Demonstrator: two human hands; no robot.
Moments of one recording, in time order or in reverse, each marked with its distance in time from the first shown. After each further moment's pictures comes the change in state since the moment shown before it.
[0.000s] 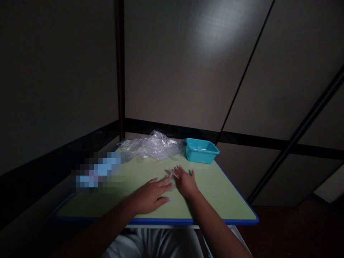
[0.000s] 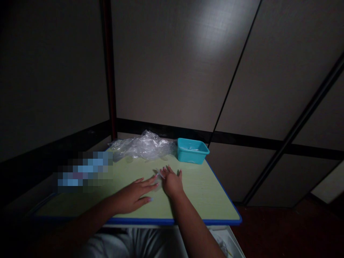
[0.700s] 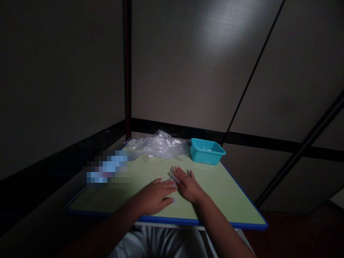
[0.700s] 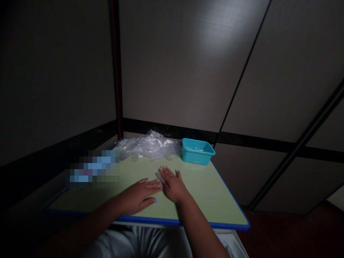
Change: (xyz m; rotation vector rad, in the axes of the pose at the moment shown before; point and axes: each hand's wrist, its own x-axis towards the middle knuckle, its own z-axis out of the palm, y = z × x) left_hand -0.005 0.010 -0.002 0.017 0.005 -0.024; right_hand -0.013 -0.007 -0.009 0.082 -0.086 -0.250
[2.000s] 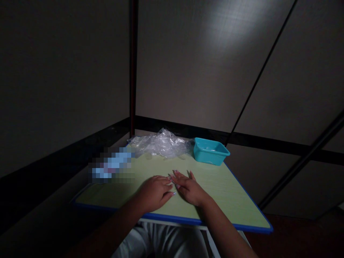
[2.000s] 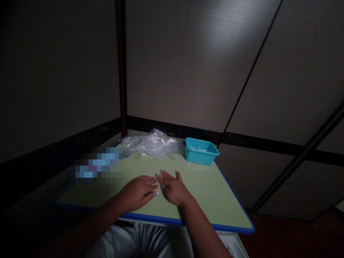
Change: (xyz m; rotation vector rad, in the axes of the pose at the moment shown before) left_hand -0.007 -0.001 -0.001 0.098 0.222 -0.050; right_hand -0.007 -0.013 -0.006 0.061 -0.115 -0.081
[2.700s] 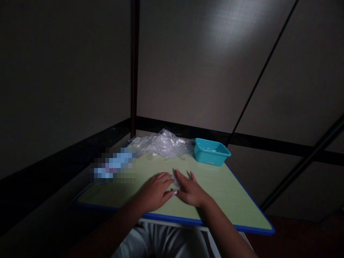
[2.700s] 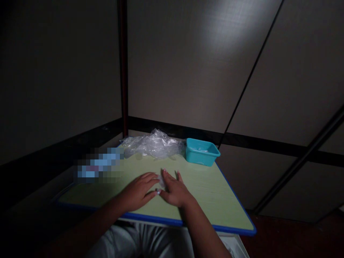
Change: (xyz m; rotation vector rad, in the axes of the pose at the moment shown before) left_hand 0.002 0.003 -0.002 -0.004 0.024 -0.064; right_hand 0.000 0.004 0.003 -0.038 0.028 -0.010
